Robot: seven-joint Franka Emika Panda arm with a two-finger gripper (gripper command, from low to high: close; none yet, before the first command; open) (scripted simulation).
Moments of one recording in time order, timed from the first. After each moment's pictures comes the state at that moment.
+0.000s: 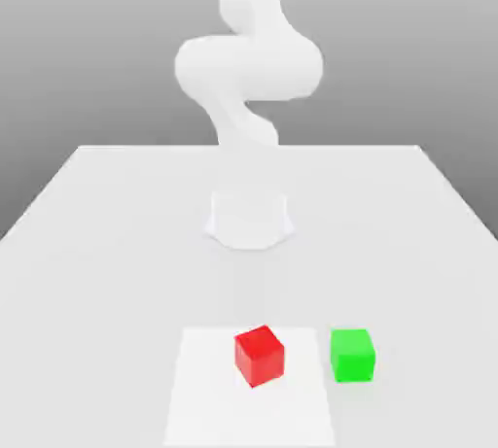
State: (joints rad) arm -0.01 -0.72 0.03 -2.35 -0.05 2.35 0.79
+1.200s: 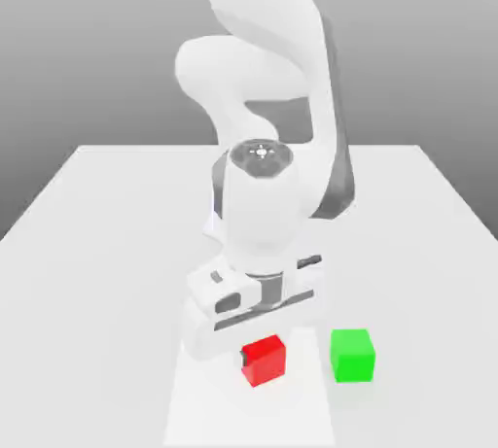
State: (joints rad) arm 0.01 0.25 0.02 -2.74 -0.03 3.00 0.36
